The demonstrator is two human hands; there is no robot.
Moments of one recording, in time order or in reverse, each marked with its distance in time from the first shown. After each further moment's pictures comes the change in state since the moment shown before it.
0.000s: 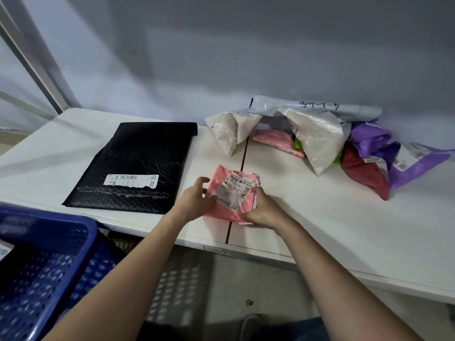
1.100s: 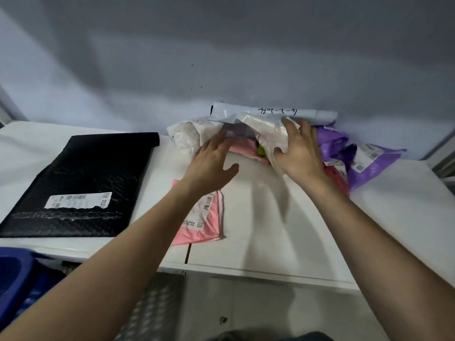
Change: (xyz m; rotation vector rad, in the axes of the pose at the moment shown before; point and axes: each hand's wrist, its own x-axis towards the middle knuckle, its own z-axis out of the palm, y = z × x) left_hand 0.044 0.129 0.034 0.409 0.213 0.596; right_hand 0.017 0.025 -0.154 -0.386 0.794 -0.188
